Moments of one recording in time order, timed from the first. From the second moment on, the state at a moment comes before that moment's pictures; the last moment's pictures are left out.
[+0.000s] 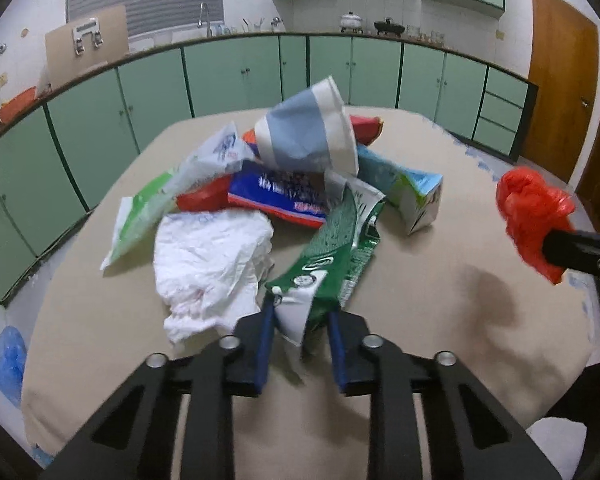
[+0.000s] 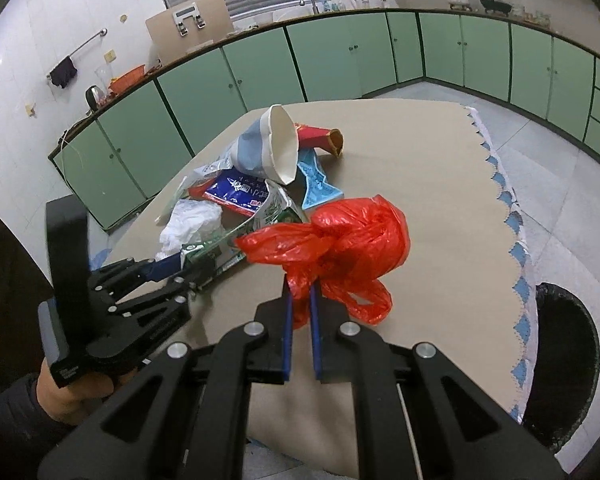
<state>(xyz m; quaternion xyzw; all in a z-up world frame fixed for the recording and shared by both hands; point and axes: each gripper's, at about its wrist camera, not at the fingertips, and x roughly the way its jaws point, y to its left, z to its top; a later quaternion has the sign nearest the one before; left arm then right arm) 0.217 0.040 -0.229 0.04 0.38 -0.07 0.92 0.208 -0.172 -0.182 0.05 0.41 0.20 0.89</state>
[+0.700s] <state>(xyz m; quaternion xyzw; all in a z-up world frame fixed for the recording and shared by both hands) 0.166 0.023 -0.176 0.01 0.34 -0.05 0.94 0.187 -0.192 -0.160 0.06 0.38 0.20 0.90</state>
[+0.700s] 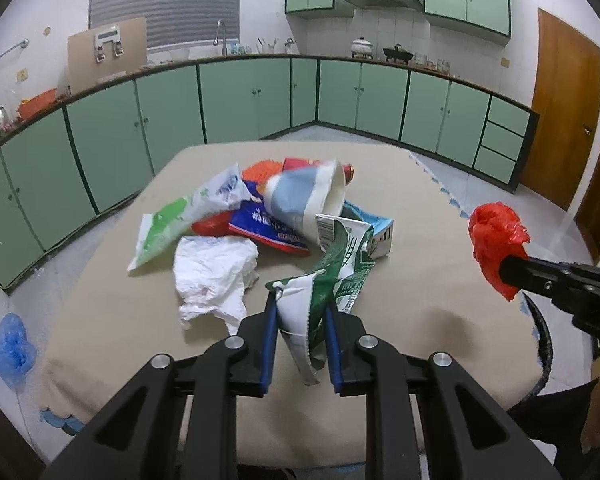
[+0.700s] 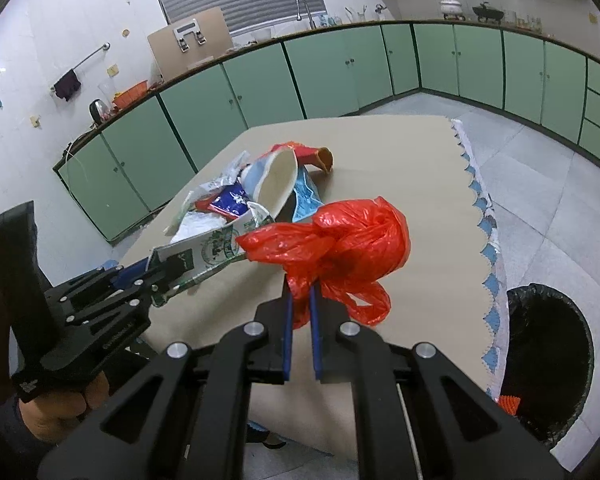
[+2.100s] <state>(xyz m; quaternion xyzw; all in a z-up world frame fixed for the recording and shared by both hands) 0.163 -0.204 -0.159 0.08 0.32 -0.28 0.90 0.120 -0.407 -0.175 0.12 0.37 -0.01 0.92</state>
